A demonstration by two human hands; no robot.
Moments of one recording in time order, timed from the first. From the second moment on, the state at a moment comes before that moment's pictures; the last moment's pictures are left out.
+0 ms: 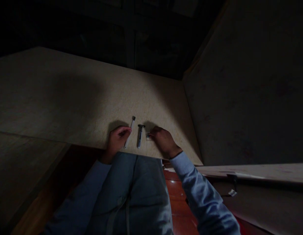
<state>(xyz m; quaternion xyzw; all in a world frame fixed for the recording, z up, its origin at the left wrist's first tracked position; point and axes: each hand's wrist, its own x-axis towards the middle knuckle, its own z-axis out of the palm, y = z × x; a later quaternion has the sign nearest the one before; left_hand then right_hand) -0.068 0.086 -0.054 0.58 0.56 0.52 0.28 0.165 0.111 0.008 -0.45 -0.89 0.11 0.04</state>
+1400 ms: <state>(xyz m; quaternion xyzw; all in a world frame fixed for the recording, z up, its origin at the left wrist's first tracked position) -0.063 0.085 -0.059 0.66 0.58 0.45 0.16 0.170 0.069 -0.052 -0.56 -0.73 0.16 0.35</state>
